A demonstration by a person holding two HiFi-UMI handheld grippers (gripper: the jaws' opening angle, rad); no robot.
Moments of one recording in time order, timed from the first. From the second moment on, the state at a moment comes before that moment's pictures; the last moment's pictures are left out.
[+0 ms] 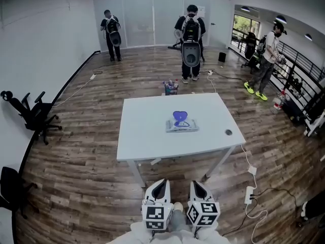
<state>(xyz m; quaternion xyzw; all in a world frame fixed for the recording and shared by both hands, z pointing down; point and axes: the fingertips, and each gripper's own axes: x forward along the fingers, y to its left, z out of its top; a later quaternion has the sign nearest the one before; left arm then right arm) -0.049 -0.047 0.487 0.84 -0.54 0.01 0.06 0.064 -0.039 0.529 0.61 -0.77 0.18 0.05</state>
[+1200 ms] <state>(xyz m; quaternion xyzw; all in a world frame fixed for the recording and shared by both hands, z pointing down) 0.002 -0.178 0.462 0.84 -0.54 0.00 0.07 0.102 -0.174 0.511 0.59 -0.79 0.18 0.05</state>
